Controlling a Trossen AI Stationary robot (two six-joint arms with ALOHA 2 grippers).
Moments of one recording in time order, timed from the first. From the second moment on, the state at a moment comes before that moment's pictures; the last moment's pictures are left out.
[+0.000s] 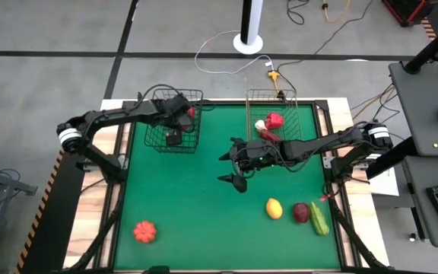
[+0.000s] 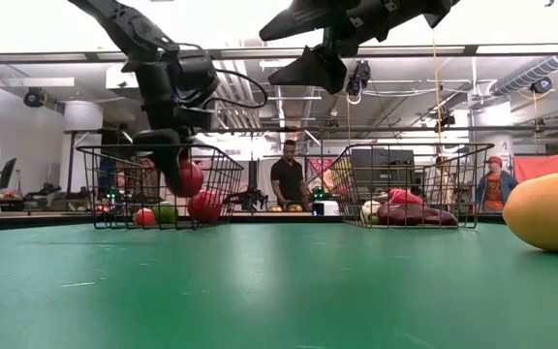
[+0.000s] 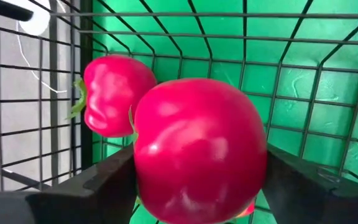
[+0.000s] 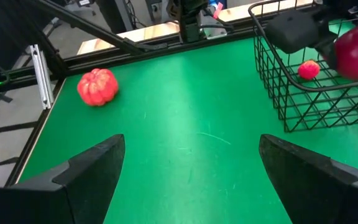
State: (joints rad) left arm 0.57 1.52 1.02 -0.67 -0.20 0.57; right arm 0.05 1.57 1.06 0.08 -0.02 0.22
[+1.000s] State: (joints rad) left arm 0.57 1.52 1.02 -0.63 -0.20 0.59; right arm 0.05 1.57 1.06 0.08 -0.02 0.22
